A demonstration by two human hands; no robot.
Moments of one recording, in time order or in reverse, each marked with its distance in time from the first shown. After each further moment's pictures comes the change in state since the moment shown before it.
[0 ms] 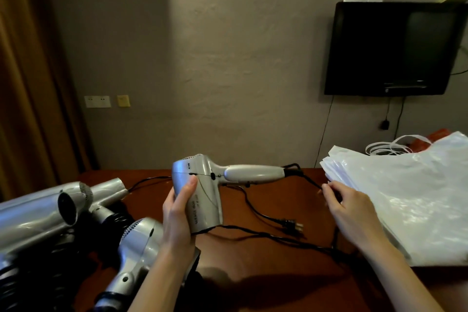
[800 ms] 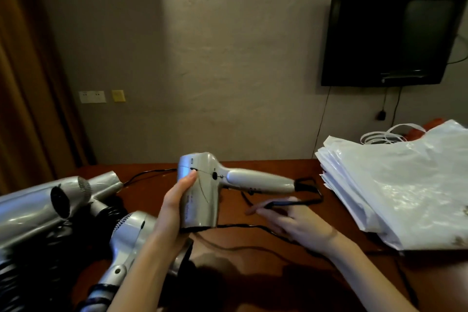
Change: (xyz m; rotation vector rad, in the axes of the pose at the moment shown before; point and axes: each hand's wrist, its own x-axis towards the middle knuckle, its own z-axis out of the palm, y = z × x) left_hand -0.005 0.008 -0.001 0.109 -0.219 -0.178; right_hand -0.027 -0.053 0.022 0.524 -0.675 -0.206
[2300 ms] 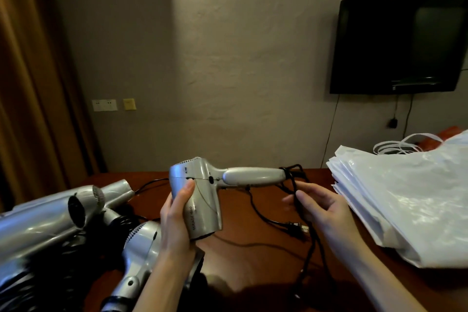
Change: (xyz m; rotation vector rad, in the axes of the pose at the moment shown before) left_hand -0.004 0.000 -0.002 -0.134 0.256 0.160; right_hand 0.002 0.001 -0.007 0.500 0.515 -0.003
